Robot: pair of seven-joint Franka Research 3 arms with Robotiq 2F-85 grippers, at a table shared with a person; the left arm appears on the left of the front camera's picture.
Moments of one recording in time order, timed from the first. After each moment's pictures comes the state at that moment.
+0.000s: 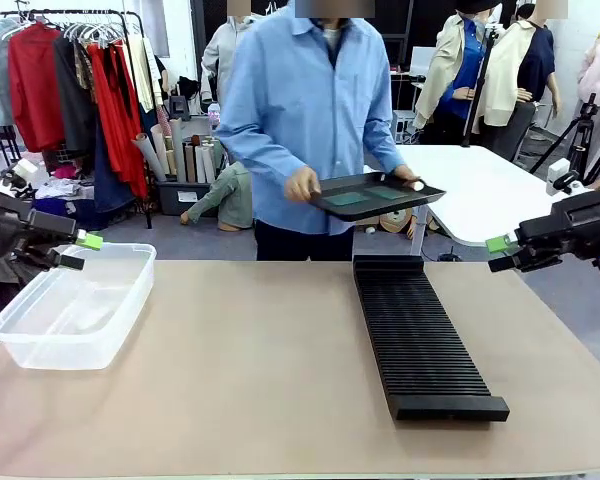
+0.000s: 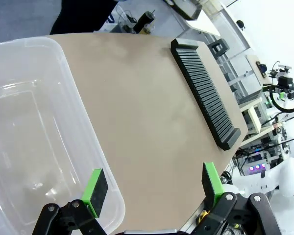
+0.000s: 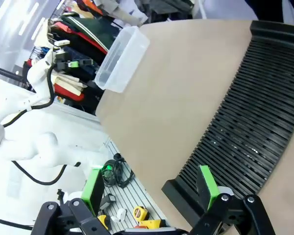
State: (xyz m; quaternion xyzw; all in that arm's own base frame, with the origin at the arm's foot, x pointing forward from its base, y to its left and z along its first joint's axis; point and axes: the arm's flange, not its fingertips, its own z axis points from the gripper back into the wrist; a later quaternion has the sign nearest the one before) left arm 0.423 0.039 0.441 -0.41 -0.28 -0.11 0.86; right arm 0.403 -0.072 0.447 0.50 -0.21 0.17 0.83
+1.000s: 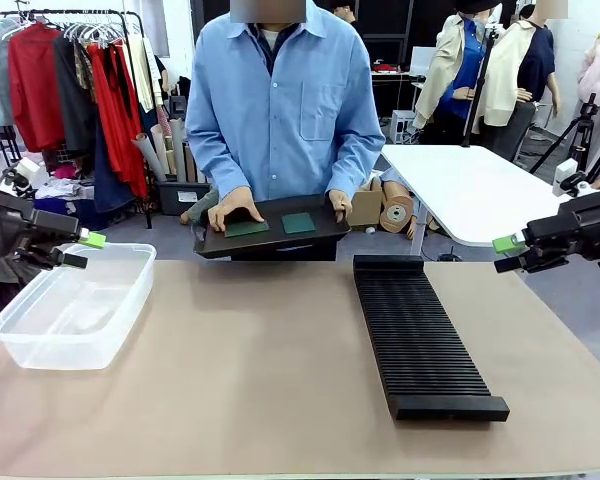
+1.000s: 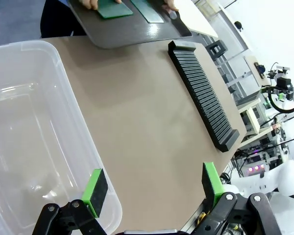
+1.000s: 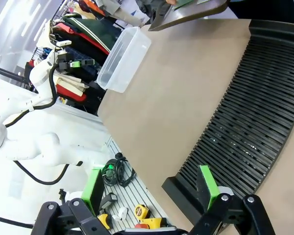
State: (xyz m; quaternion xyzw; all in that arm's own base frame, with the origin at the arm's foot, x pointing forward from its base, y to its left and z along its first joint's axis) left arm 0.423 0.034 0.442 -0.41 -0.28 -0.11 0.86; right arm 0.401 -0.081 0.448 0.50 -0.21 0.16 0.83
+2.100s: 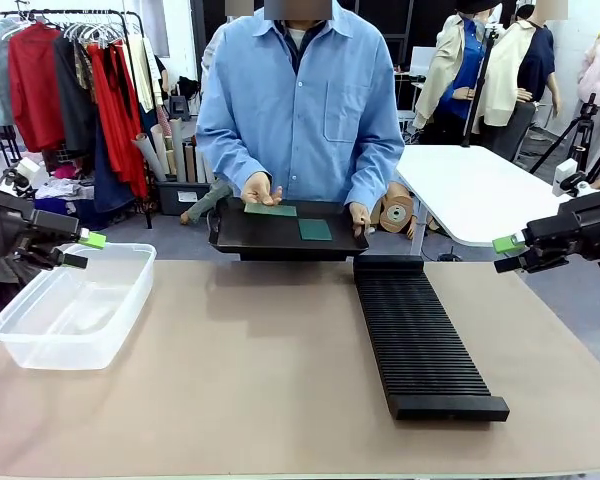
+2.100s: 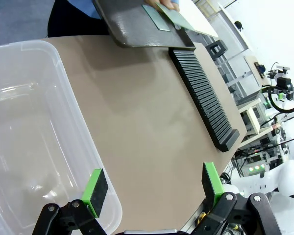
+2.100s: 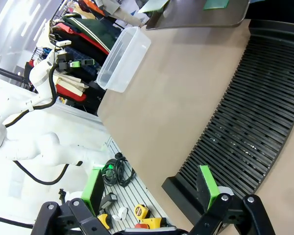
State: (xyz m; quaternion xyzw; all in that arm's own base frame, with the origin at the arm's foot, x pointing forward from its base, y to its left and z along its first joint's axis) left arm 0.423 0.034 0.442 -0.41 -0.28 -0.11 0.86; right arm 0.401 -0.081 0.448 0.50 -0.21 0.16 0.83
